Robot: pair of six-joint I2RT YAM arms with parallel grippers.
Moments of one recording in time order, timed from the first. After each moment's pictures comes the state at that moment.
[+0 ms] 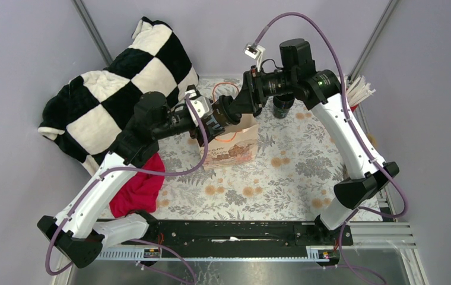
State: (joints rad) left arm -0.58 1.09 1.26 -0.36 0.53 0.42; right arm 0.51 1.67 2.02 -0.88 -0.92 0.17
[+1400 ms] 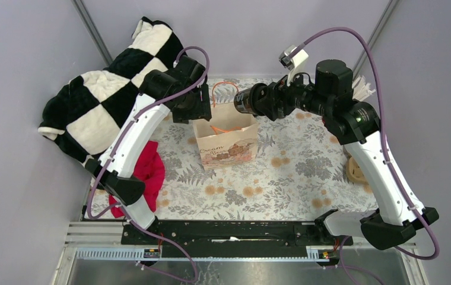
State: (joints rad) left arm -0.57 1.70 2.10 -1.44 -0.13 -0.61; right arm 0.51 1.28 1.71 -0.74 -0.35 -0.01
